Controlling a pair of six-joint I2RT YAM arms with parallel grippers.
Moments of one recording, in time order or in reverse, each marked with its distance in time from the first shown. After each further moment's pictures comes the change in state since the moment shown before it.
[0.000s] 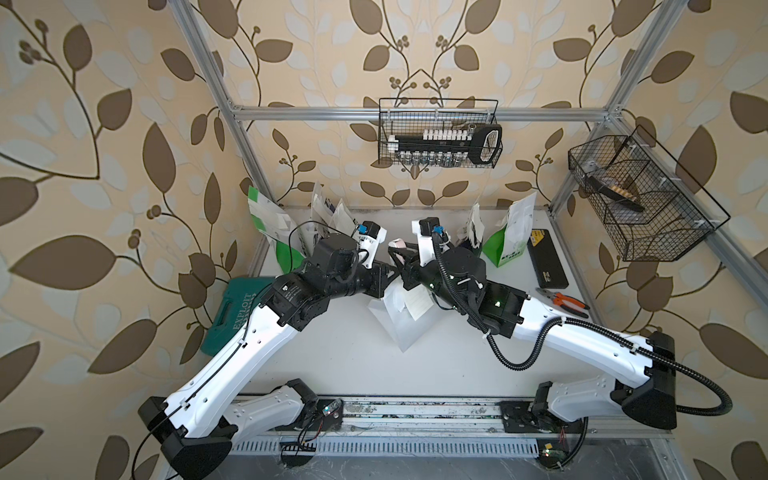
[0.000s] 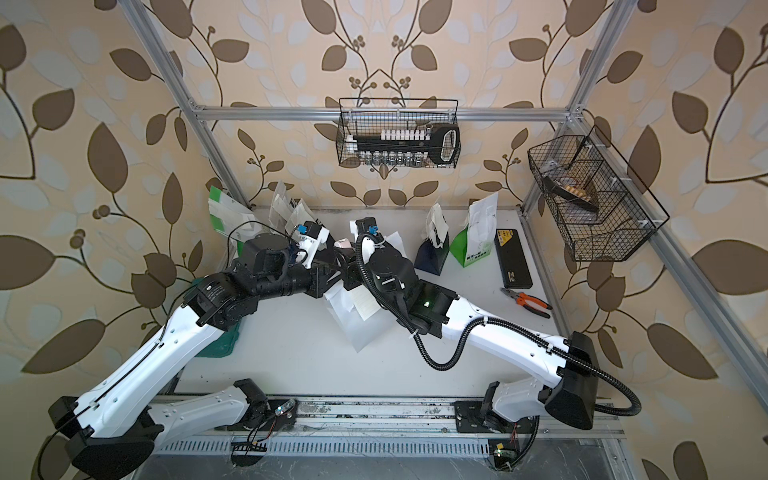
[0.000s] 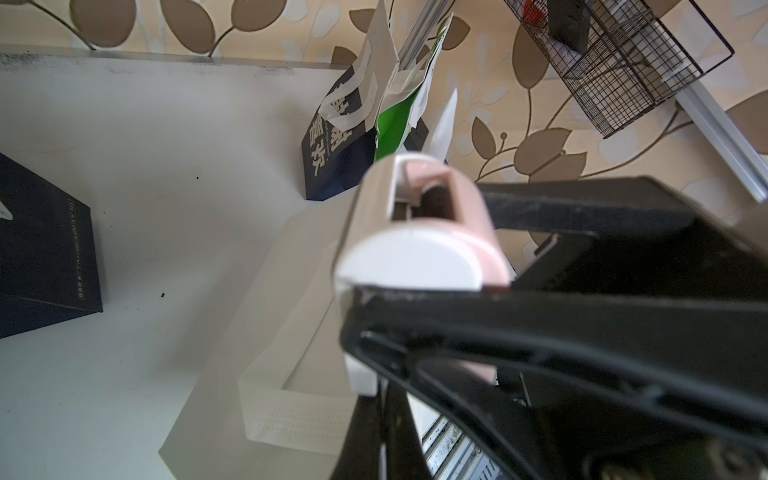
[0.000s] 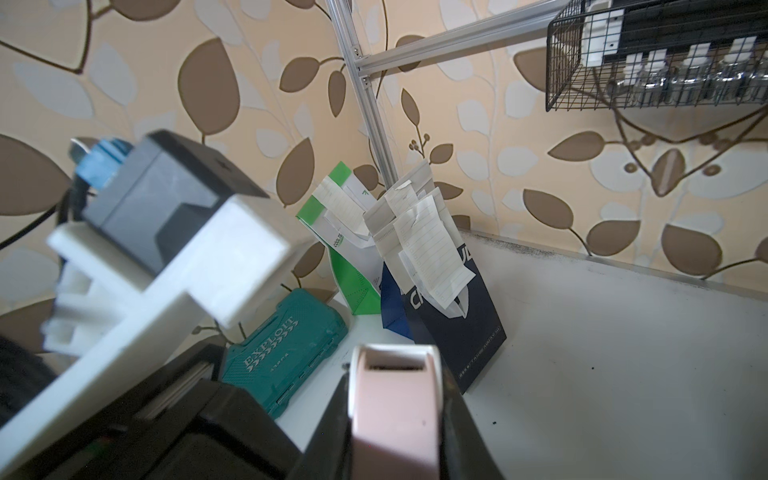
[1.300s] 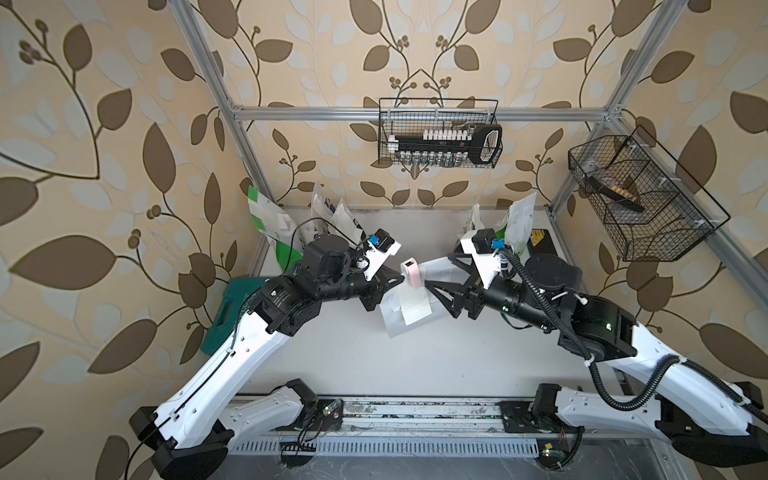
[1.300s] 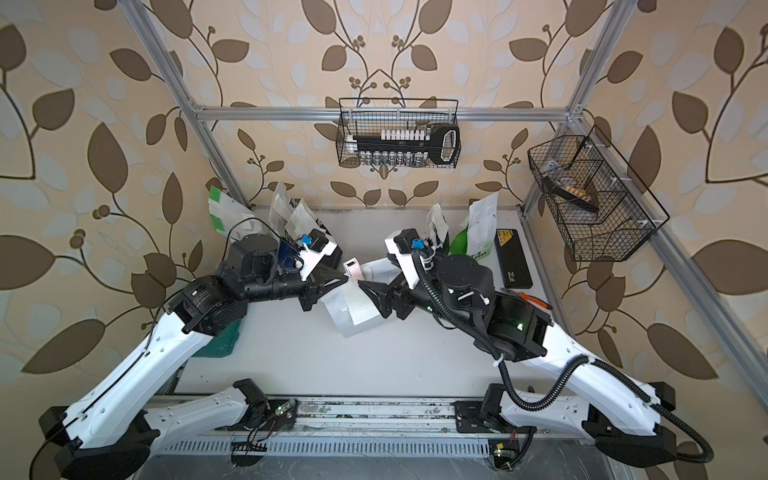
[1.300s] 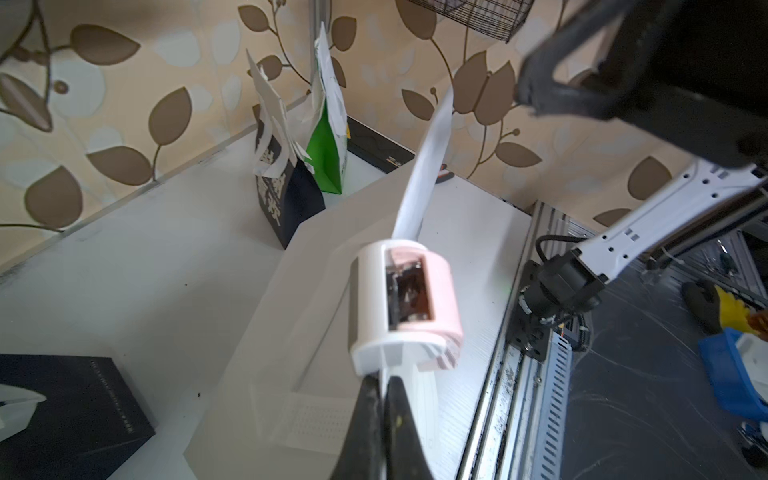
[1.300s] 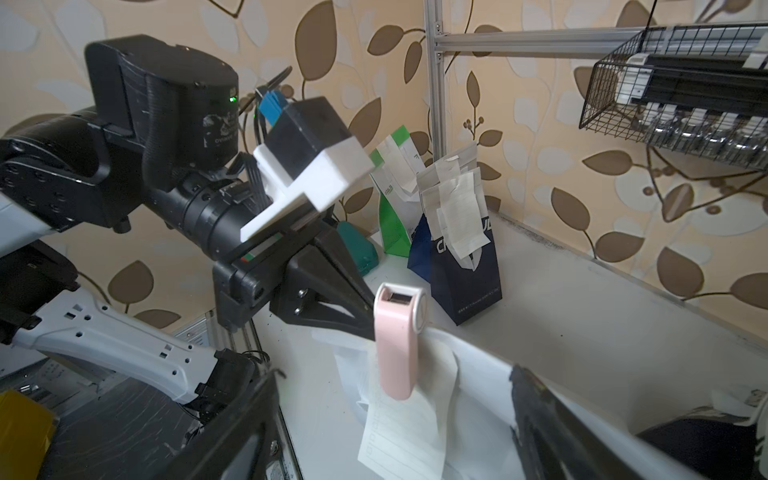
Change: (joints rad) left arm -0.010 -0.039 0.027 -0.042 0.200 0.494; right arm -0.047 -0.339 0.129 -0.558 -0.290 -0.189
